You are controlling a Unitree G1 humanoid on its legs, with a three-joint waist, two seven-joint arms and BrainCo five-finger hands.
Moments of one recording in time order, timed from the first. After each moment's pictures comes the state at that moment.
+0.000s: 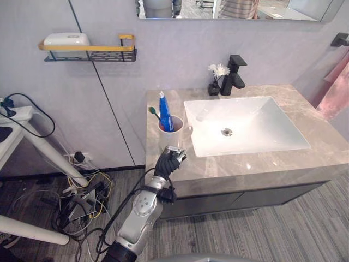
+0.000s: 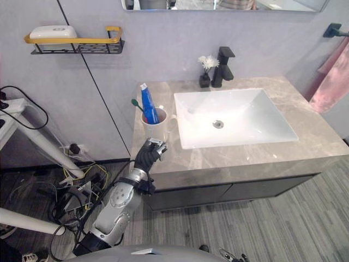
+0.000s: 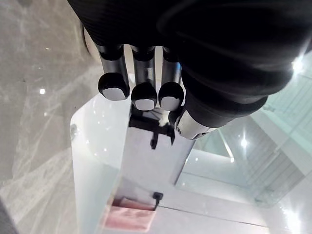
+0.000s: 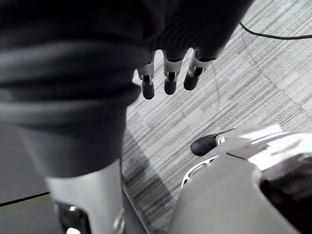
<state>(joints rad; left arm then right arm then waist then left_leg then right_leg) 0.01 0.16 -0.44 -0.04 -0.32 -0.19 0.06 0.24 -0.04 -0.29 1.07 0.22 -0.10 -0.09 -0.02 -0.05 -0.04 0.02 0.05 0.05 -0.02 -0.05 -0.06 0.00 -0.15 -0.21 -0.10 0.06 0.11</state>
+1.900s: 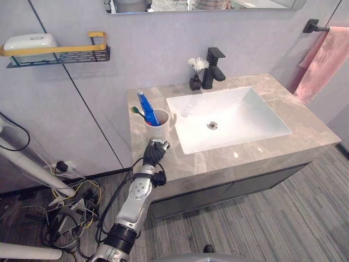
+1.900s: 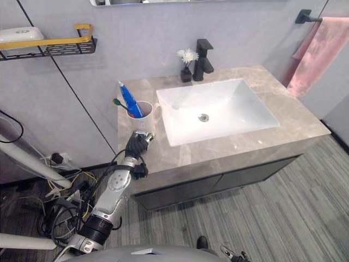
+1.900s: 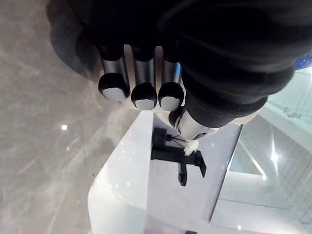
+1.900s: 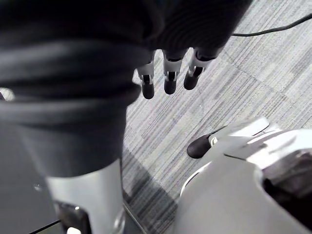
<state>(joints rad) -0.13 0.13 -0.26 0.18 -0.22 -0.16 0.18 0.23 -0.03 -0.35 1.07 0.22 -0.10 -0.08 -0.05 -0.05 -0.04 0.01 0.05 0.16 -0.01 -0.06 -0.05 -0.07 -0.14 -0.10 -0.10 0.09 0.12</state>
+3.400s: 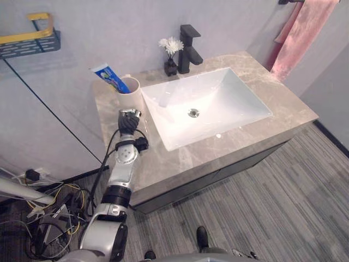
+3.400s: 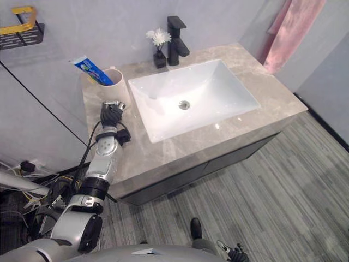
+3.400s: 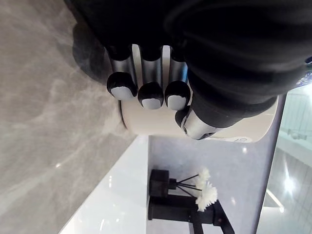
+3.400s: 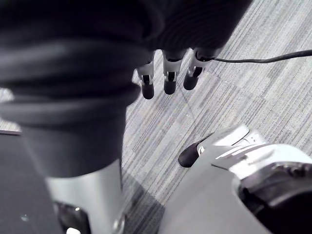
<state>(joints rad) -0.51 0.18 0.04 0.50 -0.17 -0.16 0.32 0.24 -0.02 -0.31 1.00 0.22 -0.10 -0.04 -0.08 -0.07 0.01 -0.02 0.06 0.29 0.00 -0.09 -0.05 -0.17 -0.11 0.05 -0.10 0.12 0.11</state>
